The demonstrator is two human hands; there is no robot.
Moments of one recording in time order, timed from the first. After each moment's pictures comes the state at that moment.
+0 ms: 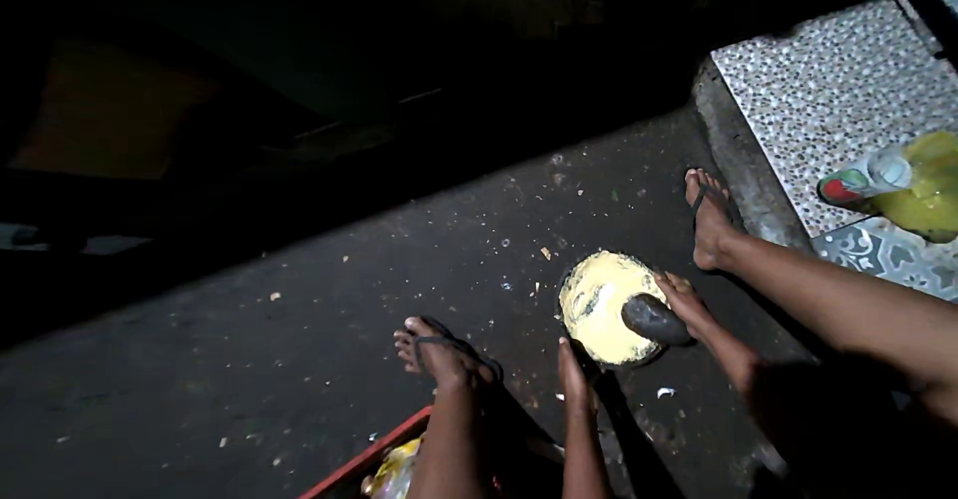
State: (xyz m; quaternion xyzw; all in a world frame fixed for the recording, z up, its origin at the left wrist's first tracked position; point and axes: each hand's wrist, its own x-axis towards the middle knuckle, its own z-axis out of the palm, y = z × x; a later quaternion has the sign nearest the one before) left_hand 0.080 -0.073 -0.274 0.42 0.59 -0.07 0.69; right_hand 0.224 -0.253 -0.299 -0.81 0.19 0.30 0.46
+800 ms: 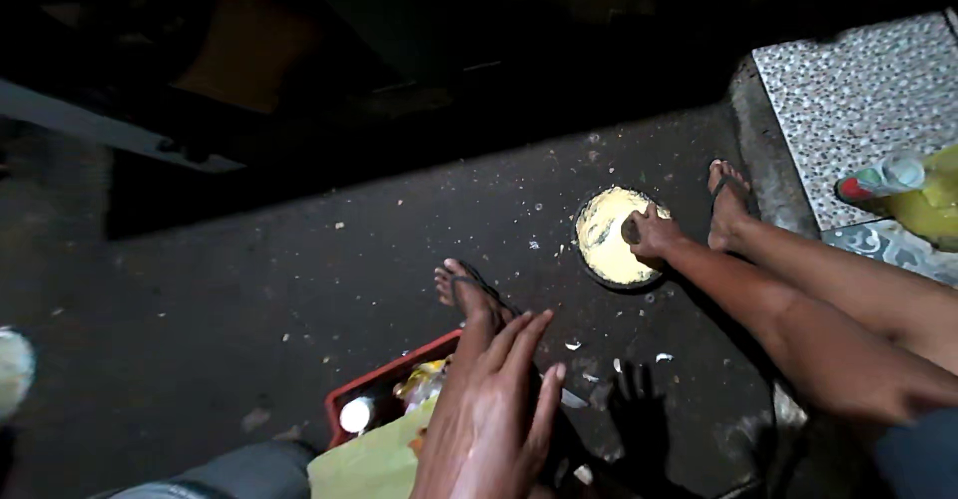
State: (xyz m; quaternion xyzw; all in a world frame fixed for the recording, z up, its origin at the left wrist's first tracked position) left_hand -0.005 0.021 0.006 0.96 0.09 -0.05 0.26; right_hand 0.291 -0.160 -0.242 -0.92 -0.20 0.33 0.06
